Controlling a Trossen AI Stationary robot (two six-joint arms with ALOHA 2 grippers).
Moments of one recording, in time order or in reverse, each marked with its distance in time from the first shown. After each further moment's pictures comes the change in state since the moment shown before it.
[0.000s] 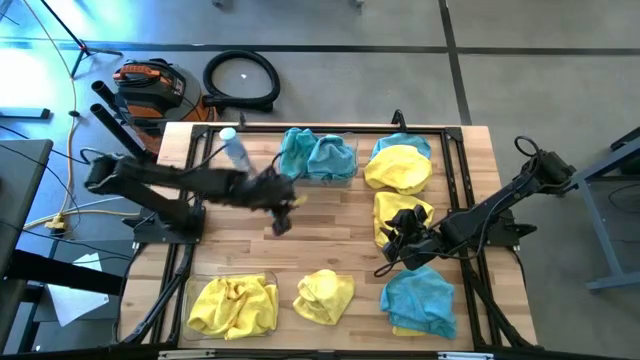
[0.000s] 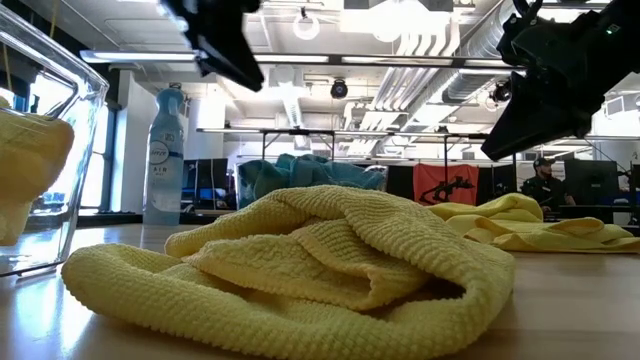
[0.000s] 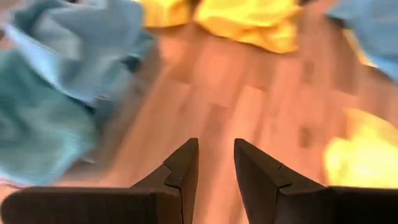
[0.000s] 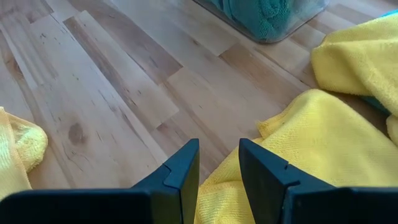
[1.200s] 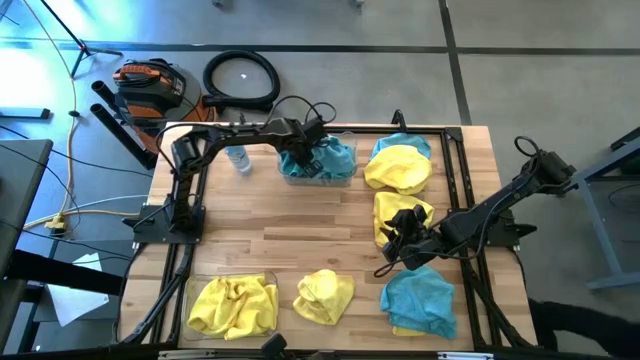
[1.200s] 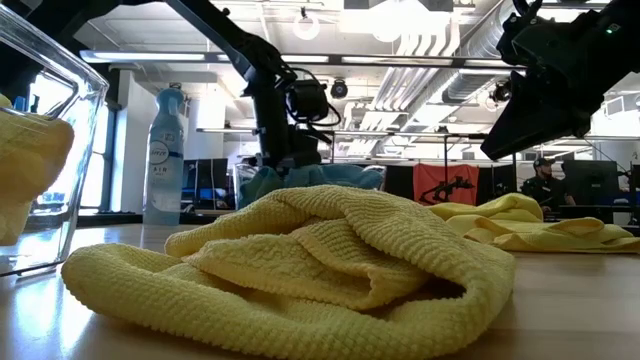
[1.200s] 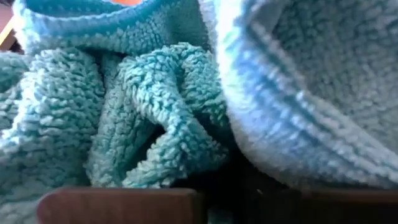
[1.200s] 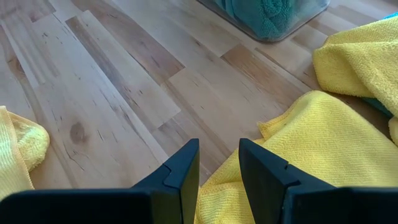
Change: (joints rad) left arm 0.551 0.717 0.456 -0.207 0.121 0.101; right arm 0.000 0.000 0.000 0.007 -0.001 -0.013
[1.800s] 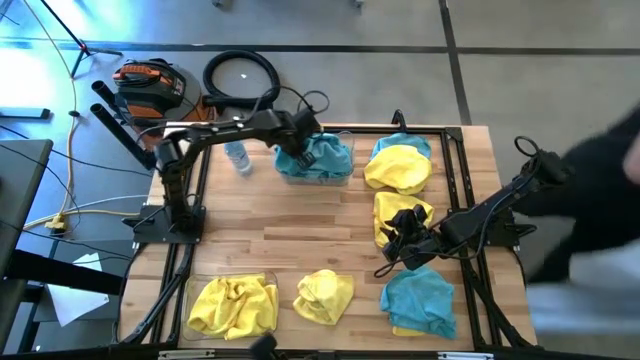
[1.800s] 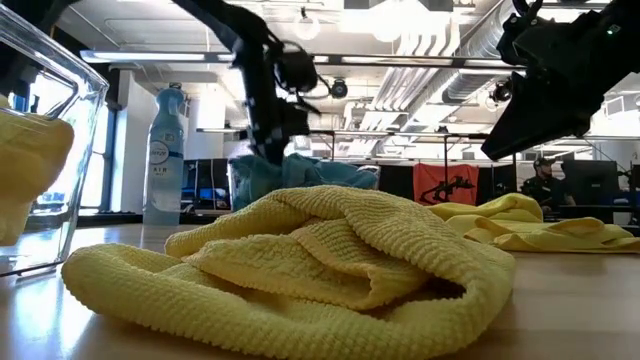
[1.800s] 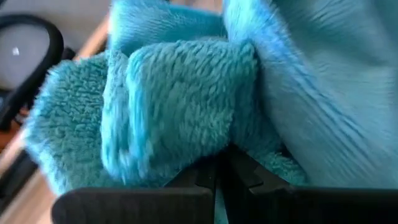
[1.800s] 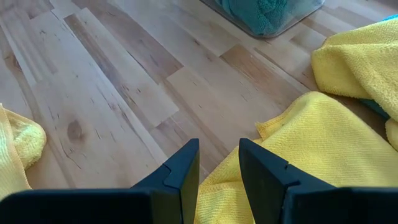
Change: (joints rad) left arm 0.014 -0.149 -0.002 -0.082 -0.059 0.046; right arm 0.000 0.000 0.000 -0.006 0.001 -0.011
